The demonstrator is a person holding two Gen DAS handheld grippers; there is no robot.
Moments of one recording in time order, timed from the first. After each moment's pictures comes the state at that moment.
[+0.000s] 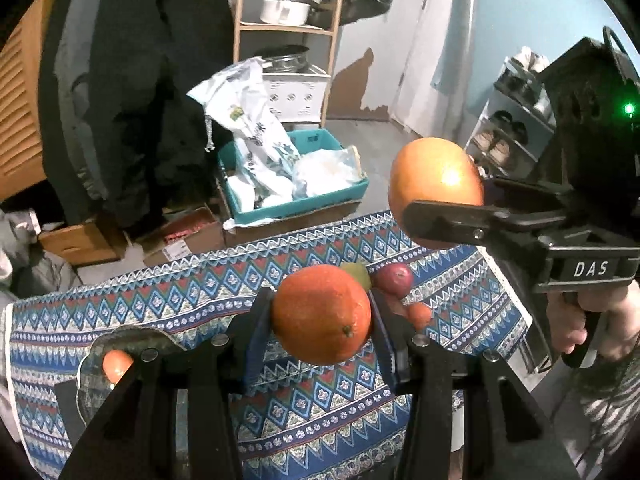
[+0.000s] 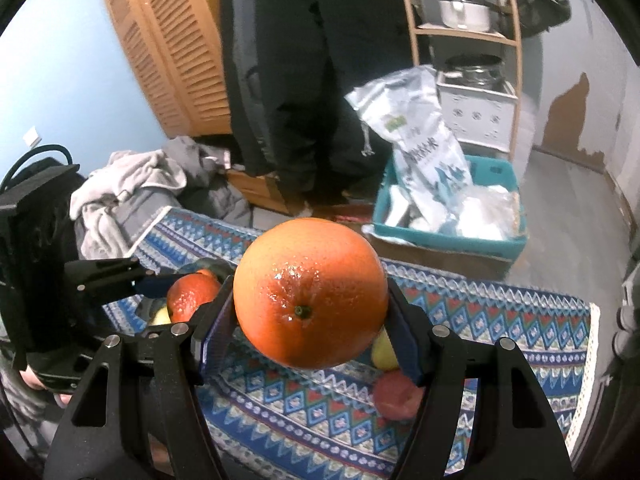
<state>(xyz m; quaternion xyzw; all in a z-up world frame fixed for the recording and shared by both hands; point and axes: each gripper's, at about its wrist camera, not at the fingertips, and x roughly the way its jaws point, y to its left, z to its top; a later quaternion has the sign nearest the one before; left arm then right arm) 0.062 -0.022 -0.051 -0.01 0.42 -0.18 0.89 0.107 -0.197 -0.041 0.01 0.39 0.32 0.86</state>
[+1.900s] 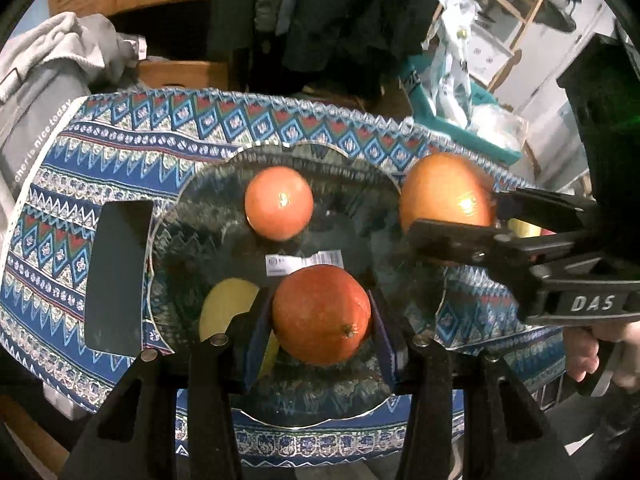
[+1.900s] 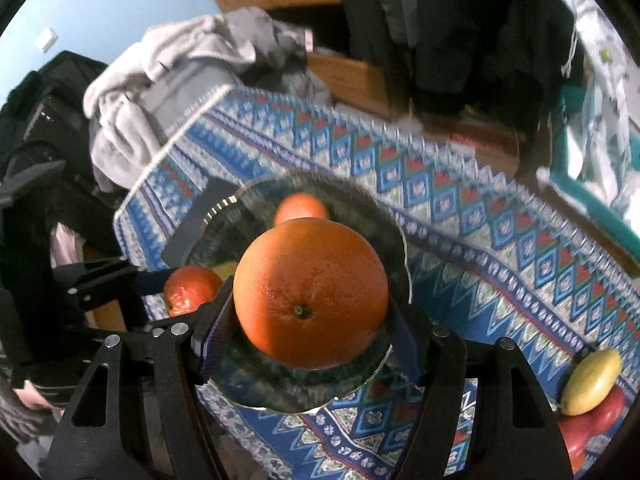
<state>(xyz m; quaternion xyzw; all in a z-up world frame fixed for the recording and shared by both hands) 0.023 0.176 -0.198 -0.13 0.54 -0.01 0.83 0.115 0.046 -0.190 -0.08 0.53 0.41 0.74</state>
